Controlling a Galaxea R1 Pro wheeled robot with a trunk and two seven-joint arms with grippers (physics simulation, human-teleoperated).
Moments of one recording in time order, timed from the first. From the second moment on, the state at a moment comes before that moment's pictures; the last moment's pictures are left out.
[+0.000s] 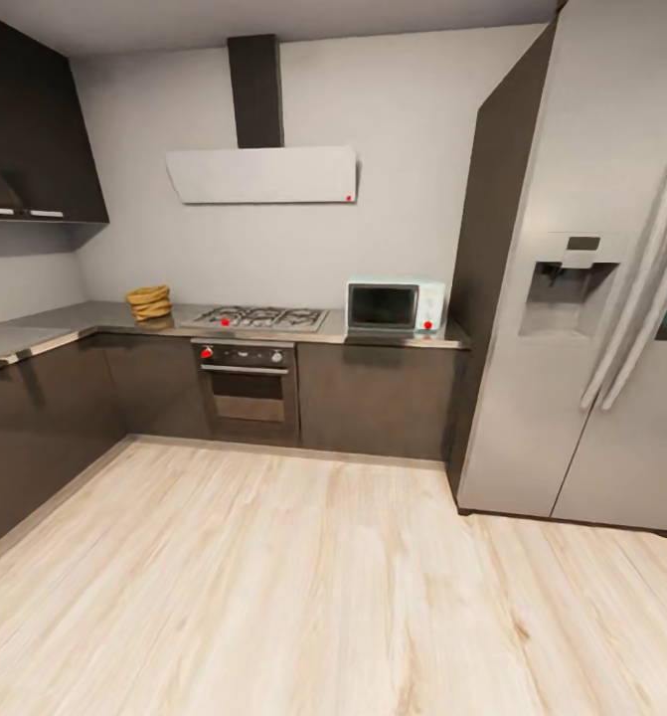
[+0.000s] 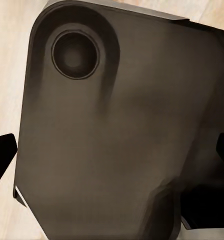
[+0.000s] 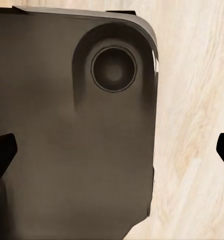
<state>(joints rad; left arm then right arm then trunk) 0.00 -0.04 0.02 -0.05 0.22 0.01 0.01 0.00 -0.01 0.00 0.00 0.00 -0.08 -0.01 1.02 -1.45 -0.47</state>
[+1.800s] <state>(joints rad) 0.00 -0.04 0.02 -0.05 0.22 0.00 0.01 0.00 -0.01 0.00 0.00 0.00 -0.08 -0.01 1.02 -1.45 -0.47</state>
